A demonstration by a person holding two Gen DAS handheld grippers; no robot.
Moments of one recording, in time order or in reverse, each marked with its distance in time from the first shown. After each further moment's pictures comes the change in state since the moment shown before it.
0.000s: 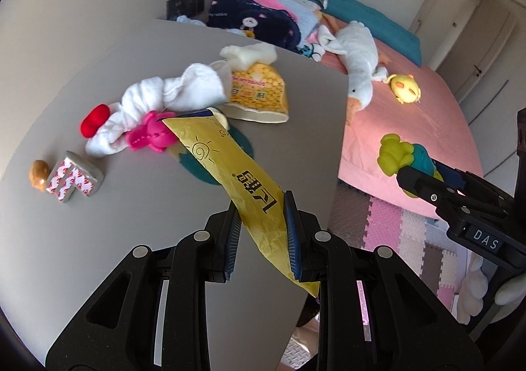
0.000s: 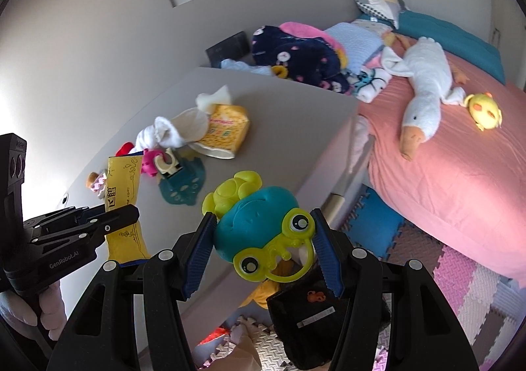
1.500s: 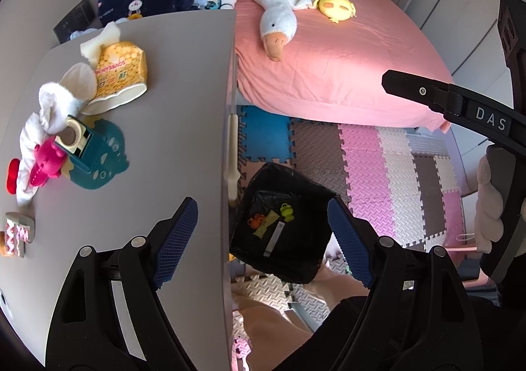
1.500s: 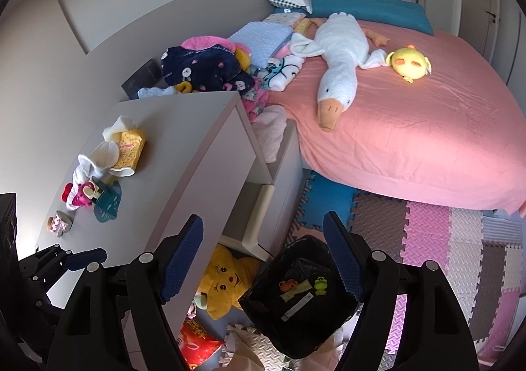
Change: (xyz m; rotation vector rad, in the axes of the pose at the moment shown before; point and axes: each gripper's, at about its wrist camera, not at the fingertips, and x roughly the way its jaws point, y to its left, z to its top) left arm 0.047 -0.094 -0.021 0.349 0.190 -0.111; right arm -0.033 -0.090 -0.036 0.254 -0.040 -0.190
